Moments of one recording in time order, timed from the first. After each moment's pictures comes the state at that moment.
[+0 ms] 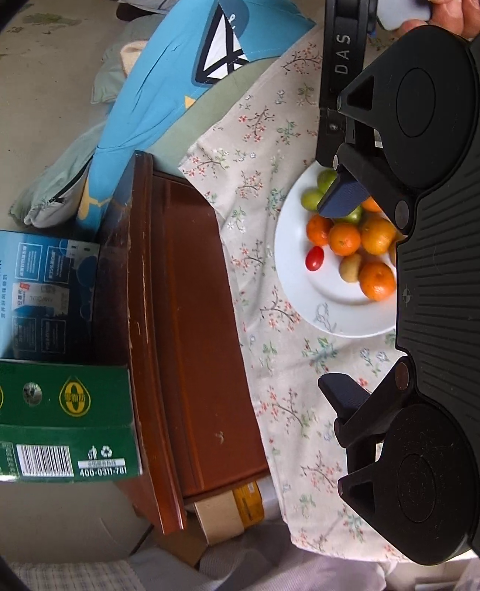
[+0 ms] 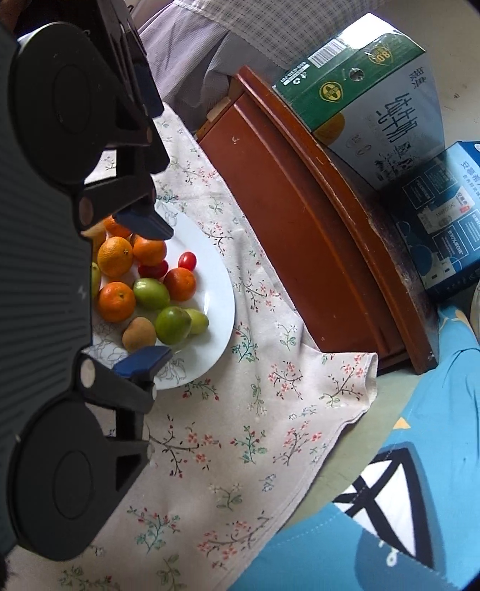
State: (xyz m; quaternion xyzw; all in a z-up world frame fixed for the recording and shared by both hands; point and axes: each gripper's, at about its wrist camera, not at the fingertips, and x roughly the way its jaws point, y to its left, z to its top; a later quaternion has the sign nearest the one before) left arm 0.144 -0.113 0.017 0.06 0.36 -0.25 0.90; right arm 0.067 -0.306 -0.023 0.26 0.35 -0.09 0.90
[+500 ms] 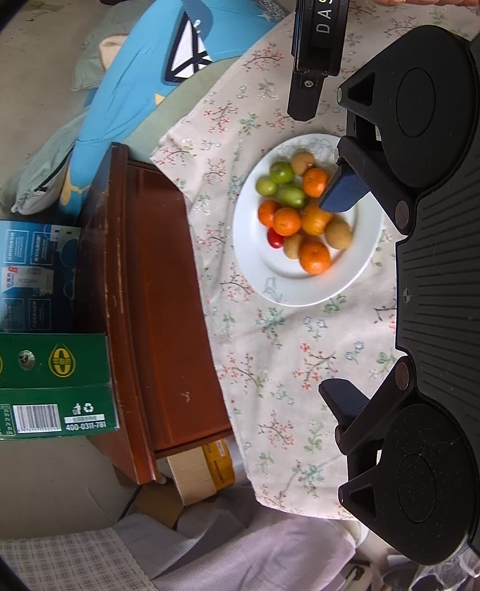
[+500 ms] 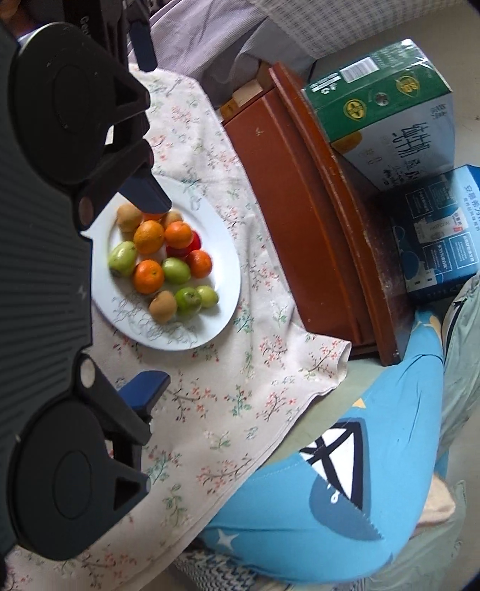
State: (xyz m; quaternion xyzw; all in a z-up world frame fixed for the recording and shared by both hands) left arm 0.103 -0.087 0.023 0.09 0.39 -0.21 0.89; right arm 0.025 -0.274 0.005 0.18 0.37 -0.13 0.90
